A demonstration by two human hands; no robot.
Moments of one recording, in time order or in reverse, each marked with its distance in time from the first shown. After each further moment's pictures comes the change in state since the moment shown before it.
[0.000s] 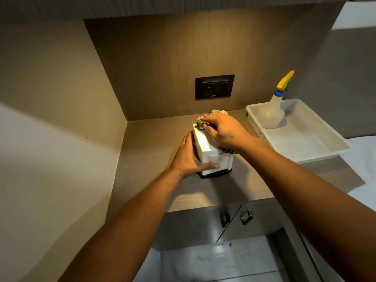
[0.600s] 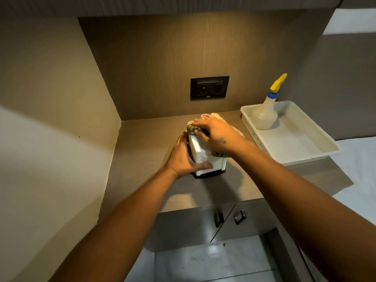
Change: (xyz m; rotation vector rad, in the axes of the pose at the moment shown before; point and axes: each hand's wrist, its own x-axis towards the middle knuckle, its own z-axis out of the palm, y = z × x) left_hand 0.000 -0.002 -0.001 0.074 0.013 0.043; right_hand -0.013 -0.018 -0.008 0.007 -0.006 -0.103
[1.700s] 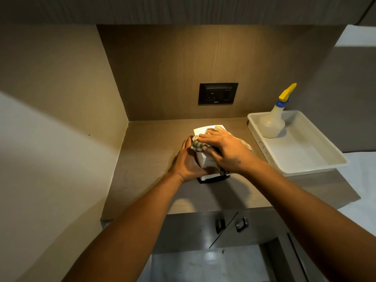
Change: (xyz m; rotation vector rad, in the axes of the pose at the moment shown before) left_hand -0.001 0.003 0.007 -0.110 0.075 -0.017; right_hand -0.032 0.003 0.005 0.026 0.013 -0.174
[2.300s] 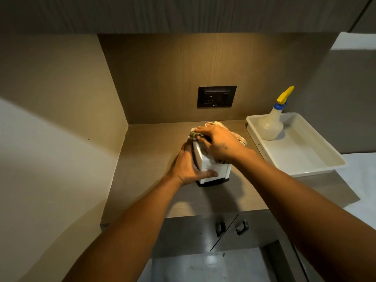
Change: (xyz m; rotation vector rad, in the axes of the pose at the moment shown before) left_hand -0.002 0.003 -0.006 0.100 -0.035 0.012; right_hand 0.043 0.002 0.003 0.003 -0.027 0.185
